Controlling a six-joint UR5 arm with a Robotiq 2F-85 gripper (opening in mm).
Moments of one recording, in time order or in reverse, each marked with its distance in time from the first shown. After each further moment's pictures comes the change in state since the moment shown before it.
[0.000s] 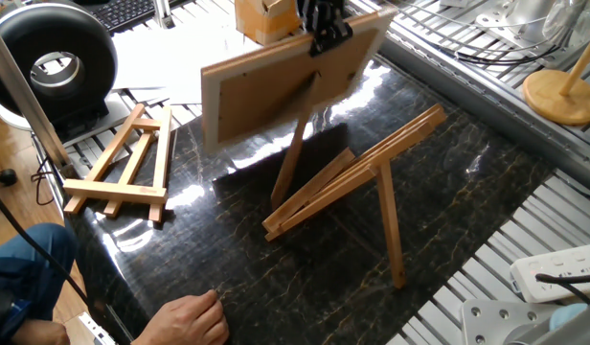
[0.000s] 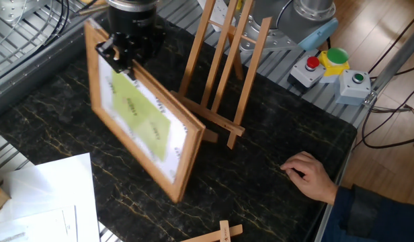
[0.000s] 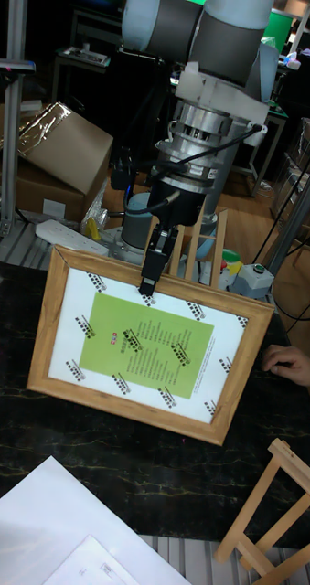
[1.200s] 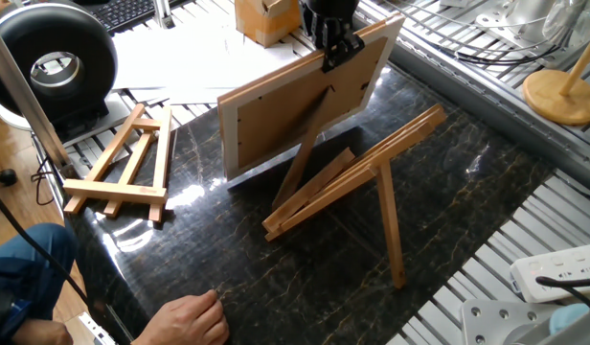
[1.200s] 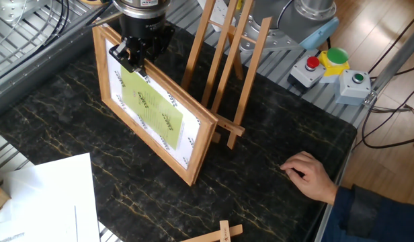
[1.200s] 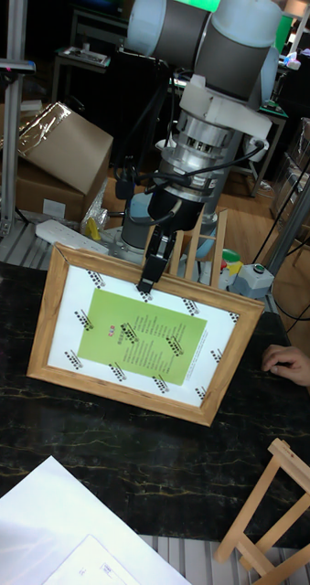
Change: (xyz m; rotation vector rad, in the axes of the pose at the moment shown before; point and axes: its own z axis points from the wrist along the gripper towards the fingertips) arm 0.005 0.019 0.007 -0.052 0.045 -0.089
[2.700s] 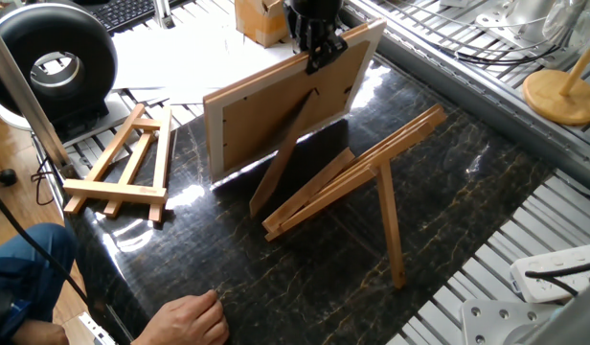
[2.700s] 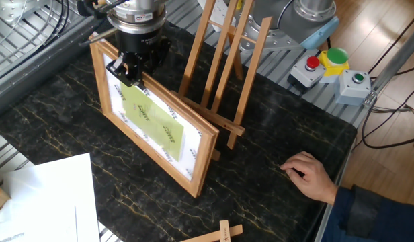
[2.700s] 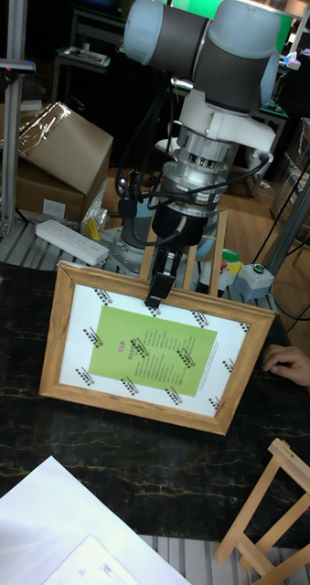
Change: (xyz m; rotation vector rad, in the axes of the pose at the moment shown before) arm -0.019 -0.018 0.011 -0.019 -0.049 -0.029
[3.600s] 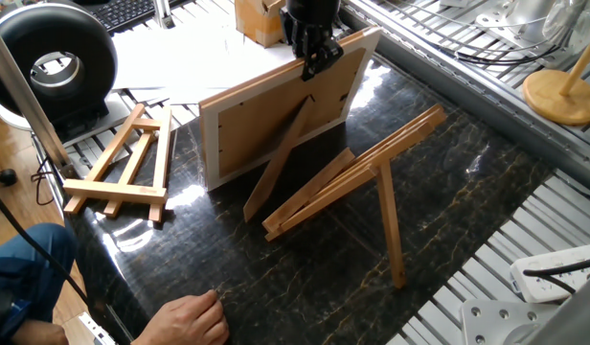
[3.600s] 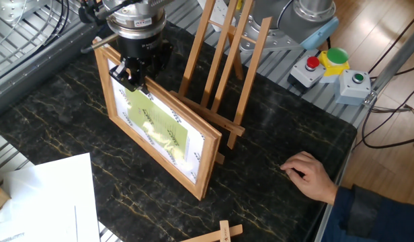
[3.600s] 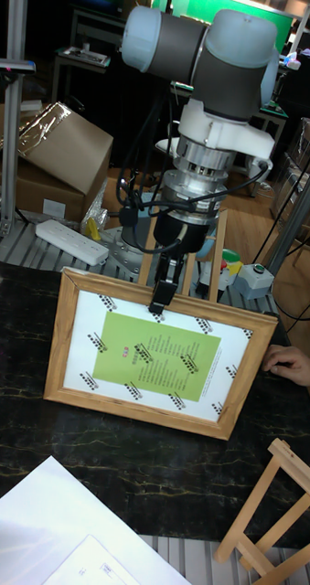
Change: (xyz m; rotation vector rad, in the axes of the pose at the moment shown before) arm -0.010 -0.003 0.010 0.004 -0.018 -0.006
